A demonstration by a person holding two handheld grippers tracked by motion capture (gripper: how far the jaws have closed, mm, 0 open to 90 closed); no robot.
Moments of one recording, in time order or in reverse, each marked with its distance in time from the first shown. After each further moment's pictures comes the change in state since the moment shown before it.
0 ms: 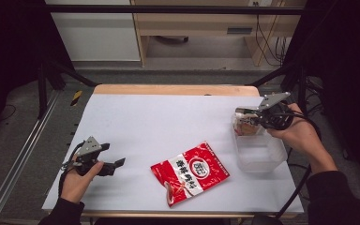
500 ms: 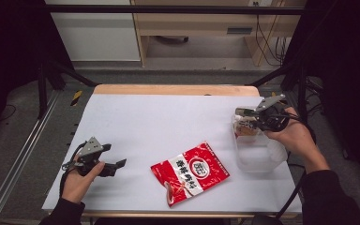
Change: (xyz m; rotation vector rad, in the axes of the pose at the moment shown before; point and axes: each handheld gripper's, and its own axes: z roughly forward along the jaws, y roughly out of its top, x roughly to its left) left arm -0.002 0.000 0.002 0.011 -0.013 0.006; right arm -0.001 -0.010 0.021 0.058 0.012 0.077
